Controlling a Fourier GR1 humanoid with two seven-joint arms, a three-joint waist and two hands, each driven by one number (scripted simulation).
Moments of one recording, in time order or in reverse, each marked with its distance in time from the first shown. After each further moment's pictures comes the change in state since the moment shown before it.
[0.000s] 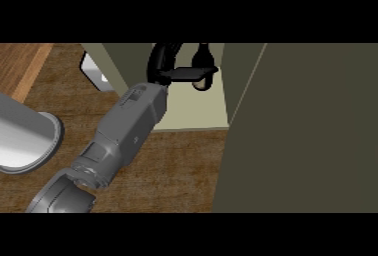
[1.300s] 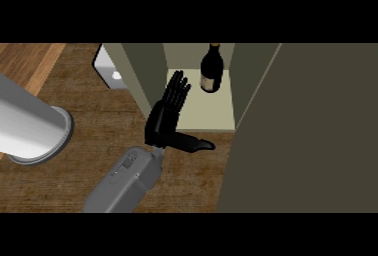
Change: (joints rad) left arm 0.640 0.005 -0.338 -0.772 0.105 0.014 0.150; right arm 0.027 -0.022 -0.037 -0.006 0.005 -0.032 0.010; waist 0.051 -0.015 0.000
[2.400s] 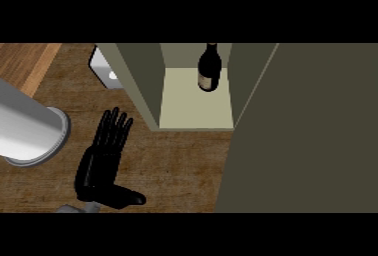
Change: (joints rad) left arm 0.504 0.253 0.041 -0.482 0.052 -0.142 -0.019; right arm -0.012 -0.120 0.064 0.007 -0.006 0.191 -0.014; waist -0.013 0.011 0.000
